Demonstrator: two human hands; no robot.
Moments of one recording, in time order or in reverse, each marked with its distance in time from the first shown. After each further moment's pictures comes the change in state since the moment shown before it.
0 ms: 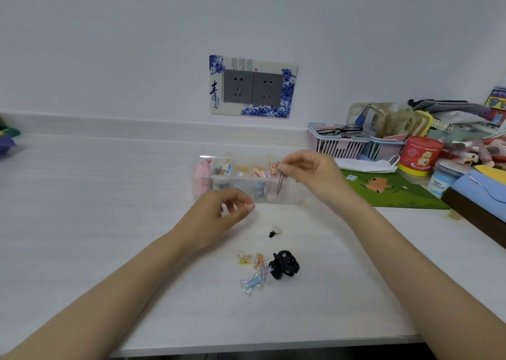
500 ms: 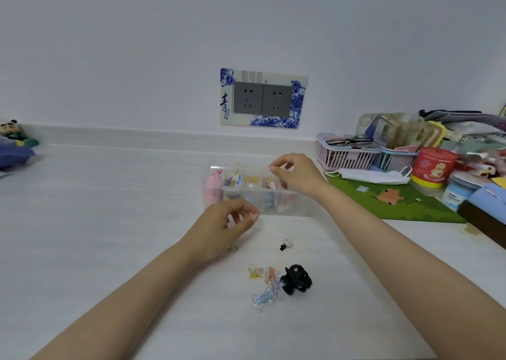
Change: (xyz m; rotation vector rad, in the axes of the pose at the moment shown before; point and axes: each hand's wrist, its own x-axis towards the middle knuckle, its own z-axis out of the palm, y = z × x) left_hand 0.001 -0.006 -0.006 0.018 0.010 0.024; right_hand 0.076 0.035 0.027 -0.487 -0.014 0.016
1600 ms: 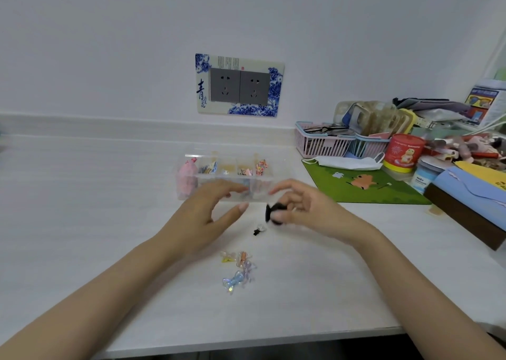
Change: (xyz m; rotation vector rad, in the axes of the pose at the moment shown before) left_hand -0.007 0.023 0.010 0.156 0.014 0.139; right_hand -0.127 0.004 -0.046 0.433 -0.373 -0.004
